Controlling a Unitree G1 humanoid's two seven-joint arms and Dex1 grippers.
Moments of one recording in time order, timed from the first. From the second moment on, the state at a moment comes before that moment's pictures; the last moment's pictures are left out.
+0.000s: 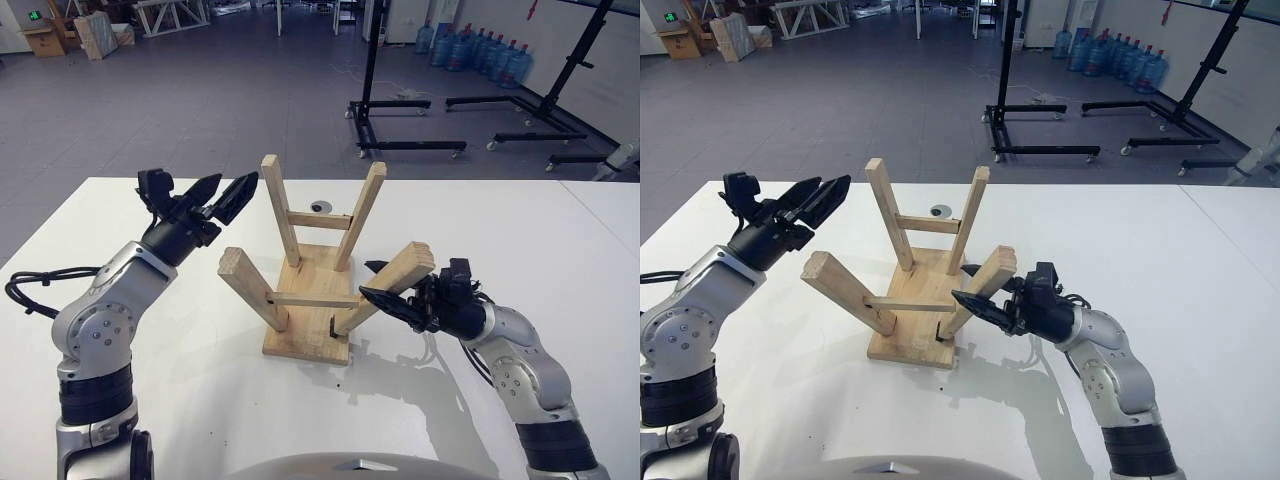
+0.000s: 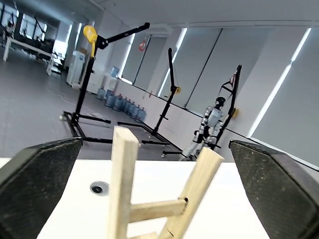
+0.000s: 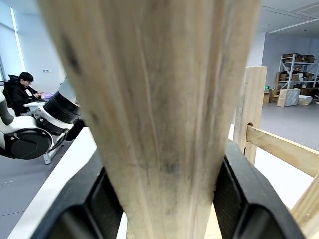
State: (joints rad) left arm -0.29 0.41 0.30 -0.38 -1.01 0.70 -0.26; right arm 0.02 -0.40 0.00 -0.27 0.66 0.16 1.07
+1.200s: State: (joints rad) left arm -0.40 0.47 0.28 -0.40 -0.80 0.66 -0.24; right arm 0.02 -0.32 0.09 -0.28 0.50 0.02 0.92
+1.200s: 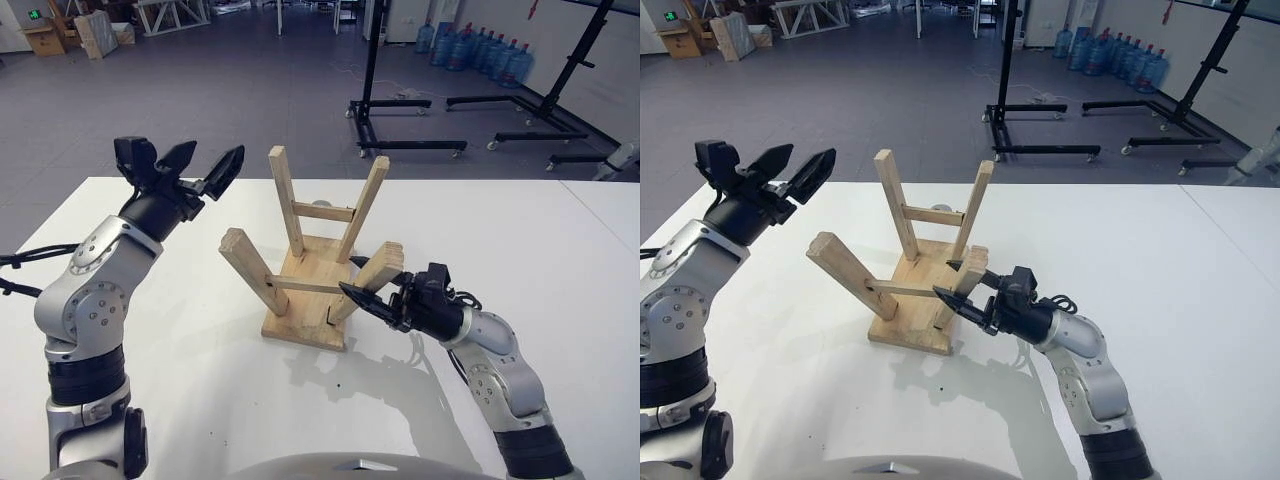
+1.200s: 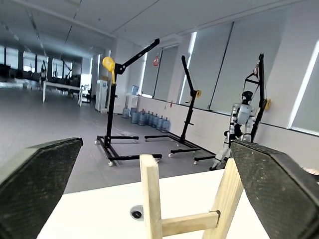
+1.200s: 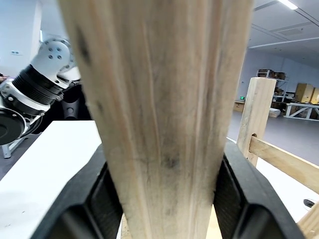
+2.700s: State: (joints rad) left arm -0.39 0.56 -0.43 -0.24 0.24 0.31 -0.28; right arm -0.19 -0.16 0.26 -0.15 0.20 0.13 0.53
